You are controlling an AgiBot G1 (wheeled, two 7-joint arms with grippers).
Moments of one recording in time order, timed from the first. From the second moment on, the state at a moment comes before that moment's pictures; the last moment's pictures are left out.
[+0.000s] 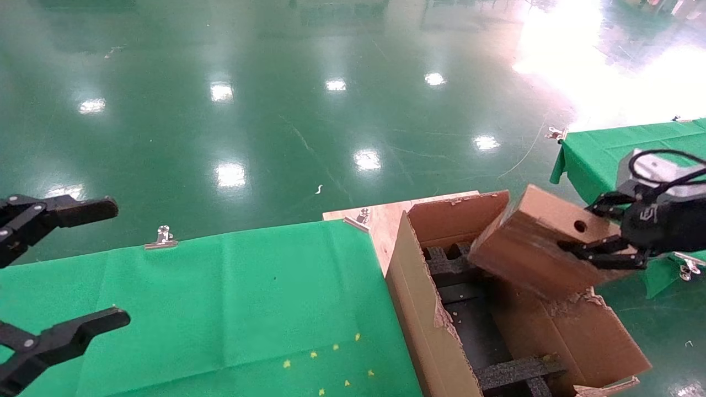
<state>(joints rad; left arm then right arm) -1.08 0.57 0.36 -1.23 0.65 1.44 -0.13 2.04 -0.34 -1.16 0.72 -1.39 -1.57 0.09</state>
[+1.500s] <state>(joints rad) -1.08 0.57 0.36 -1.23 0.65 1.44 -0.13 1.65 -0.20 -1.26 0.95 -1.23 -1.06 0.90</state>
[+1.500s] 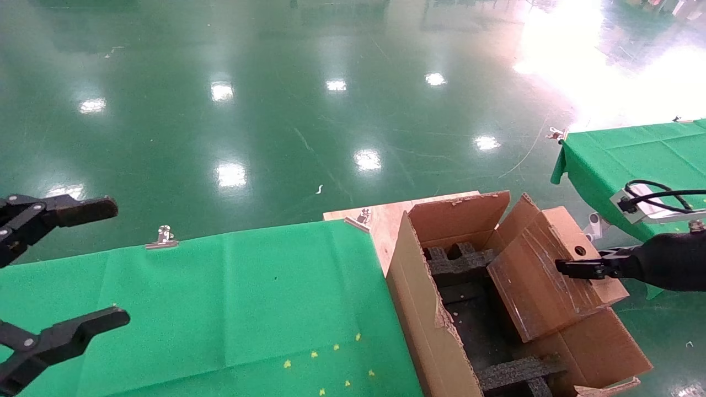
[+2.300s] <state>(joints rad) -1.08 0.57 0.36 -1.23 0.65 1.44 -0.13 1.57 -0.19 -1.32 1.05 -1.34 -0.90 1.08</state>
